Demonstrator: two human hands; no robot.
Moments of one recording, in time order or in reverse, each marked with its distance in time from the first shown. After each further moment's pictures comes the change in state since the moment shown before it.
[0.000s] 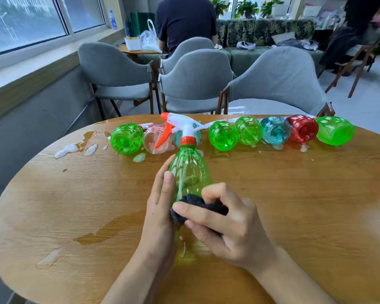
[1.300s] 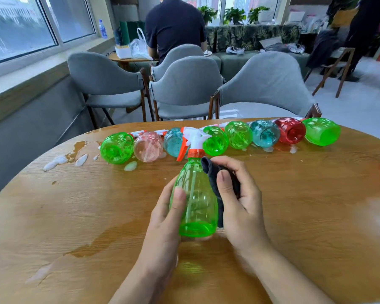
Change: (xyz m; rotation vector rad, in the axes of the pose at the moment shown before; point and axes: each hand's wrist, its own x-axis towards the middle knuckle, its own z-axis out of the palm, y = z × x) left_hand -0.007 -0.003 0.016 0.046 -0.104 -0.158; right_hand 0.019 0.014 0.004 0.573 0.390 0.651
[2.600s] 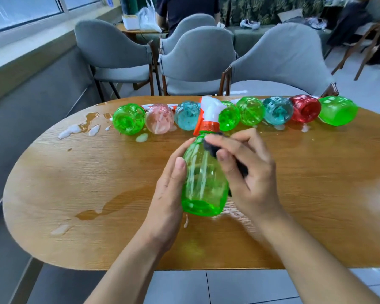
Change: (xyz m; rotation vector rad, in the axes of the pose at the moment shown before) left_hand -0.014 0.006 -0.014 0.003 -0.076 0.124; right_hand -0.002 -0.017 -0.010 -0.425 -0.176 -0.442
